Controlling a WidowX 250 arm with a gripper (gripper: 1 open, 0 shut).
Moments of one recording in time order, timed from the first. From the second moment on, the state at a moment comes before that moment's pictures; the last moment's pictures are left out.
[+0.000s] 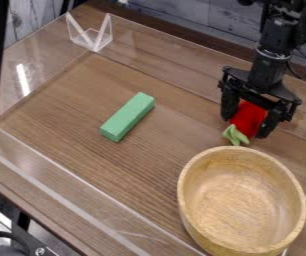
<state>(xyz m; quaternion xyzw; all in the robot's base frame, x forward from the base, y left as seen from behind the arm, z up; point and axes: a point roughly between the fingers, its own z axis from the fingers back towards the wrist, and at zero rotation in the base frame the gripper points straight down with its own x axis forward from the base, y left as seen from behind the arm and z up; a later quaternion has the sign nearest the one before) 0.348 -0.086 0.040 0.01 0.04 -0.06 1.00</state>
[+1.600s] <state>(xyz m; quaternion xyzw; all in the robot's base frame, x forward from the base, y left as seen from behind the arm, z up) 0.351 -0.085 0.071 -0.01 0.00 -0.06 1.00</state>
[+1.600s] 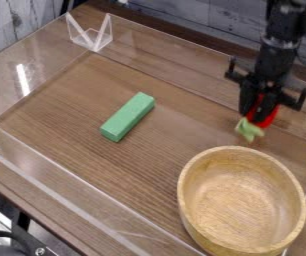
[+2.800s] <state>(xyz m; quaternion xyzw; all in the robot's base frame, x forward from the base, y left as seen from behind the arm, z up) 0.361 -0.048 0.068 0.00 -0.01 -0.03 1.00</state>
